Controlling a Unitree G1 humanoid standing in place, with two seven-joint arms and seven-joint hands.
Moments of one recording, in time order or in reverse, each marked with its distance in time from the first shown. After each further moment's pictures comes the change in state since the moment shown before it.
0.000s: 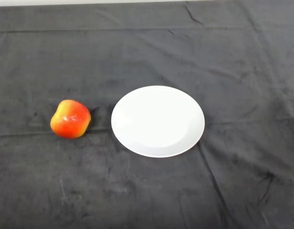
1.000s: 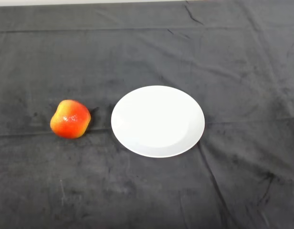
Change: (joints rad) left arm -0.078 -0.044 -0.124 -0.028 0.036 -0.008 -0.304; right arm 0.000 0.000 0.000 0.000 0.000 0.001 0.000
